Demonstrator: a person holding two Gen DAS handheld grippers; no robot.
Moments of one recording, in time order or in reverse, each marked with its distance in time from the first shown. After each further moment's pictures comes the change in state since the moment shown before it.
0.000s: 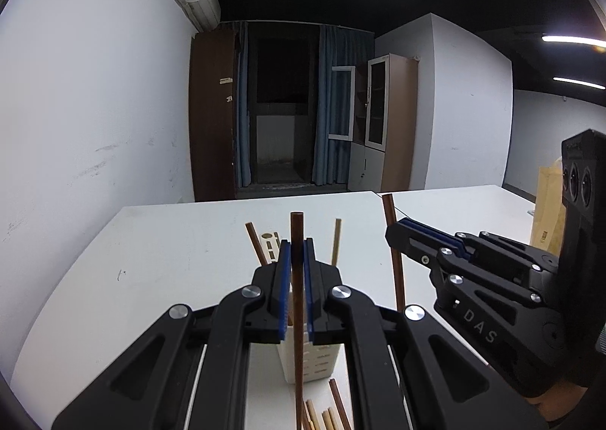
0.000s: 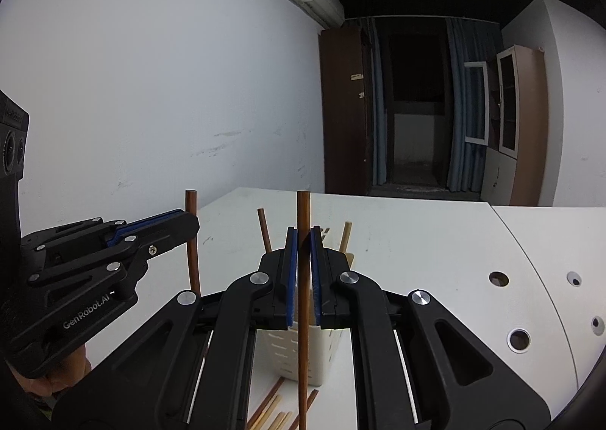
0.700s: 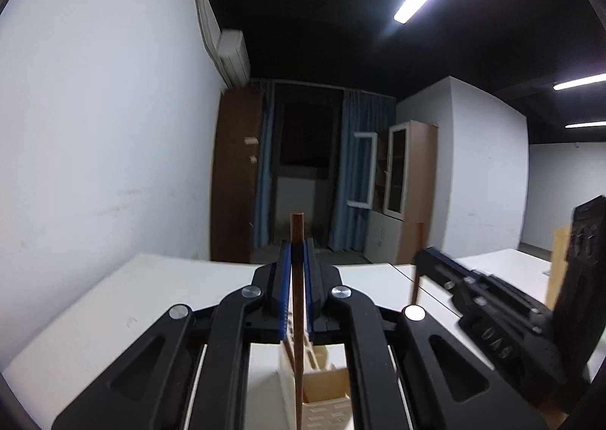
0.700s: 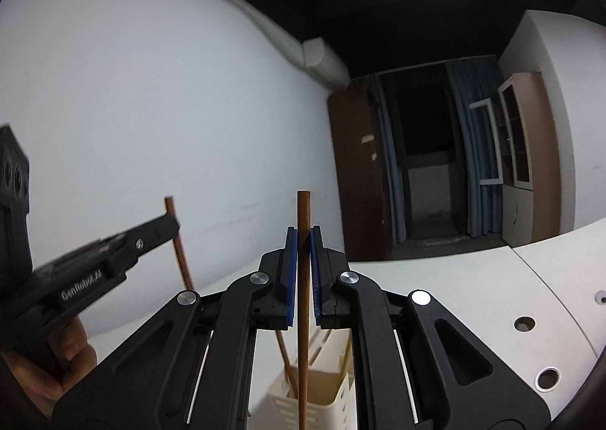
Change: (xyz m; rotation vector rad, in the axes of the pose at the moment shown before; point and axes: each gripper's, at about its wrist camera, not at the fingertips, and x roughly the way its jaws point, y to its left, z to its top) left arm -0.023 0.012 0.033 -0.064 -0.274 0.087; right arm -0.003 -0.021 0.022 0.080 -0.304 0.065
